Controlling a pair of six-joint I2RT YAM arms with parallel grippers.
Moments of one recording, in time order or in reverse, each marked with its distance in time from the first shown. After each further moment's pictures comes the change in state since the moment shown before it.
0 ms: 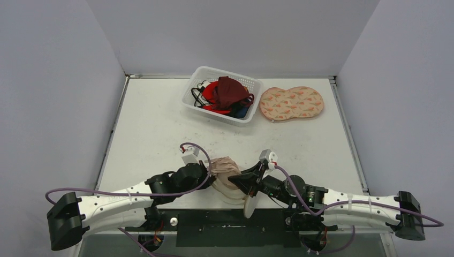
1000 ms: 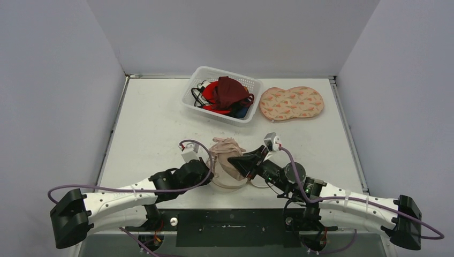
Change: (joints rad) left arm 0.031 0.064 0.032 -0.003 -0.051 -0.006; right arm -0.176 0.093 0.074 0.109 -0.032 0.103
